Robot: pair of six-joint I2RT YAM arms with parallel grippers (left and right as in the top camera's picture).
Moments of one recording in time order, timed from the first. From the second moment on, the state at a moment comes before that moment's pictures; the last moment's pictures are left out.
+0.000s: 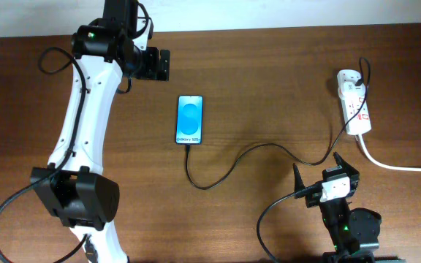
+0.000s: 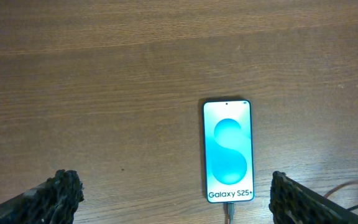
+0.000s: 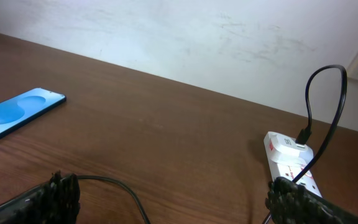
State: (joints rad) left arm -0.16 2.02 2.14 -1.21 0.03 -0.05; right arm 0.02 0.05 0.01 -0.06 -0.15 -0.21
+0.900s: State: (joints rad) left arm 0.03 0.40 0.07 0.30 0.07 0.14; right arm 0.02 0.05 0.01 -0.06 -0.15 -0.21
